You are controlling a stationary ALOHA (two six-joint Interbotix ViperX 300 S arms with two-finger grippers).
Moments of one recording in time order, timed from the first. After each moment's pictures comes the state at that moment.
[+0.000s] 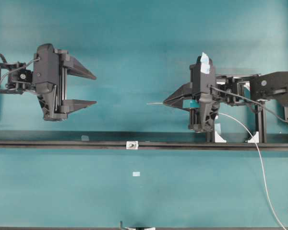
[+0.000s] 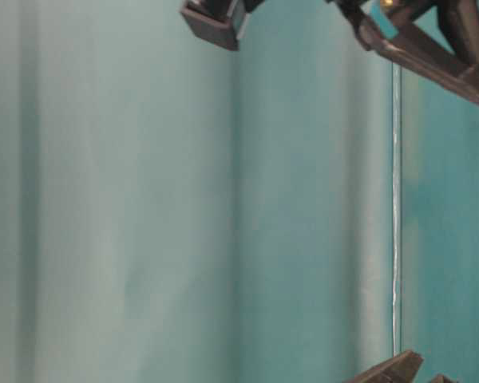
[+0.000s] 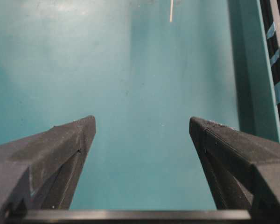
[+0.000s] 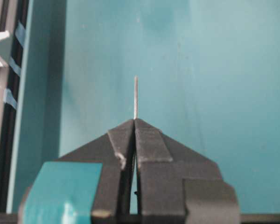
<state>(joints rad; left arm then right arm) 0.03 -0.23 1.10 -0.03 -0.37 0.02 0.01 -0.03 0.94 0.02 -0.37 0.26</state>
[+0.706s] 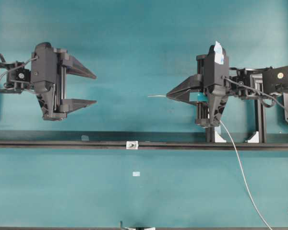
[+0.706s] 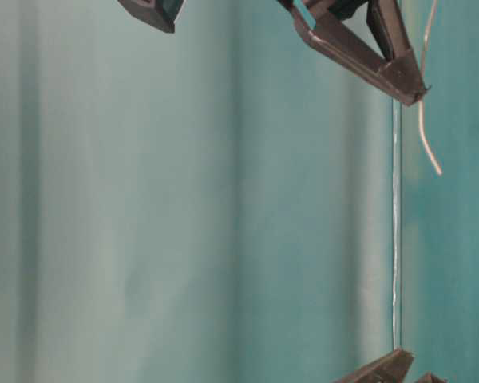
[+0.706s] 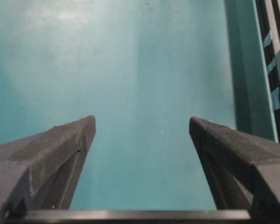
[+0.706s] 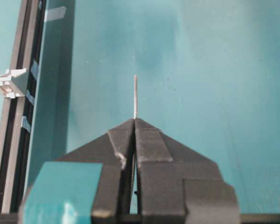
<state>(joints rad) 0.04 -0.25 1.10 -0.03 -0.37 0.01 0.00 -0.16 0.94 0.01 -0.29 0.26</state>
